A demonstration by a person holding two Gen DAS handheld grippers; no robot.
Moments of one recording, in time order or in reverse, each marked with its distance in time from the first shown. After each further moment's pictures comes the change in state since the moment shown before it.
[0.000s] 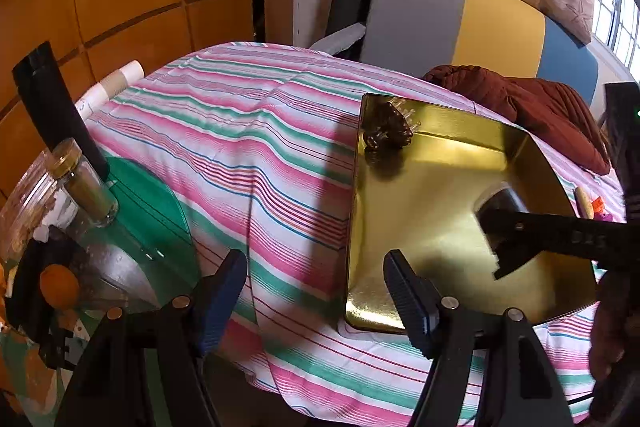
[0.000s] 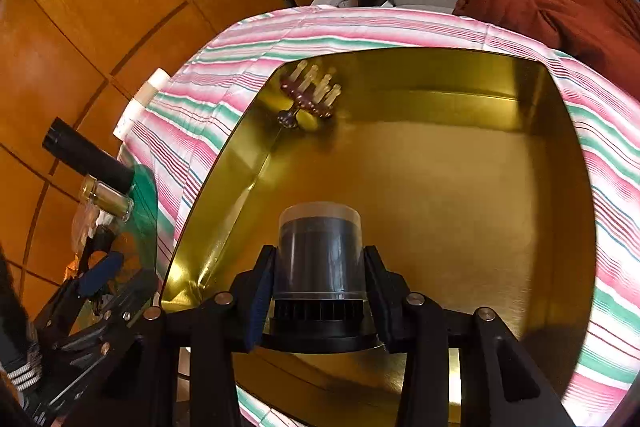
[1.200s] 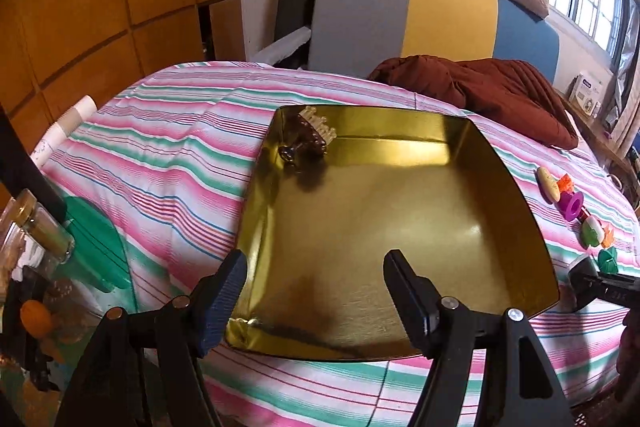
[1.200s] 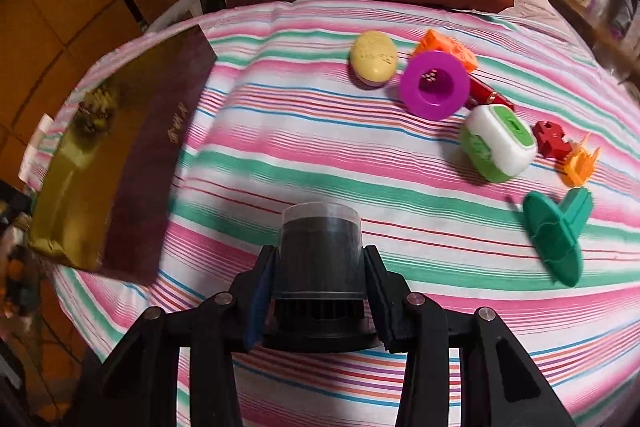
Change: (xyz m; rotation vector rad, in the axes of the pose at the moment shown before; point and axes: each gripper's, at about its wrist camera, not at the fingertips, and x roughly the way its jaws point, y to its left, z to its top) left arm -0.007 -0.072 0.008 0.128 -0.016 -0.076; right arm -0.123 -0.200 -0.105 0.243 -0.041 -0.338
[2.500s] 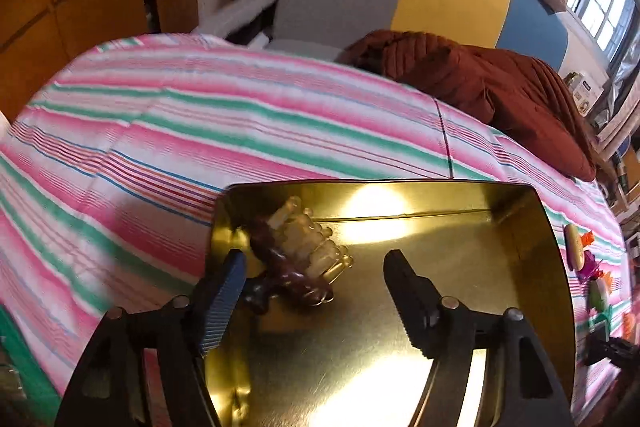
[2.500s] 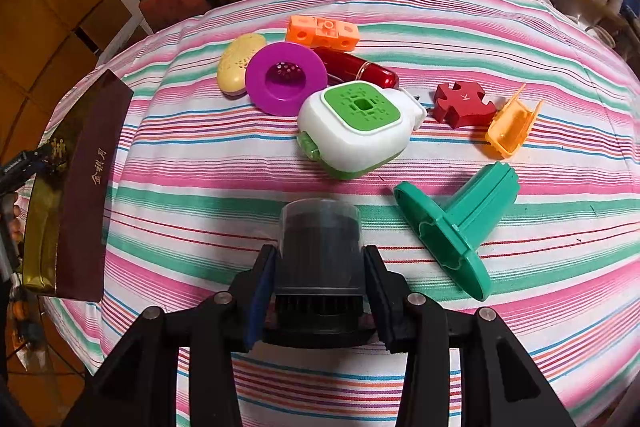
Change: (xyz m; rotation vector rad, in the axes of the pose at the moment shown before) left arm 0.146 0.009 0.119 0.034 0.158 -0.147; right arm -0.001 -0.103 0.005 0.150 0.063 -0.042
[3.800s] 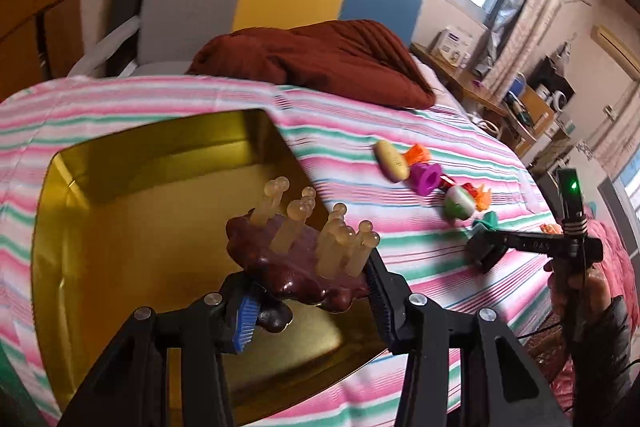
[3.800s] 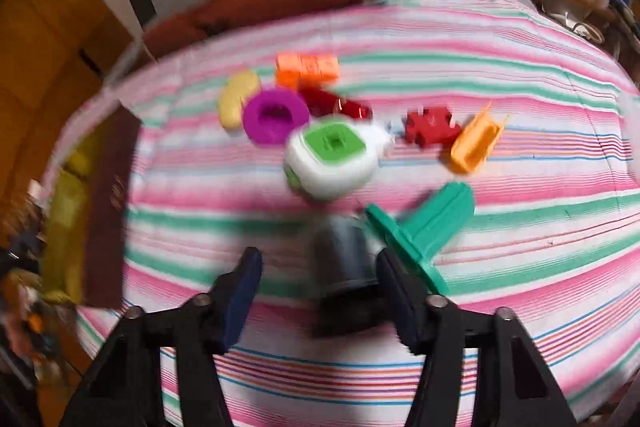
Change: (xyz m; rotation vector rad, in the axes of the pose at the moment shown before) left arm -0.093 -0.144 -0.087 0.200 -0.012 -0.343; right arm -0.022 -0.016 0.004 0.045 -0.009 0.023
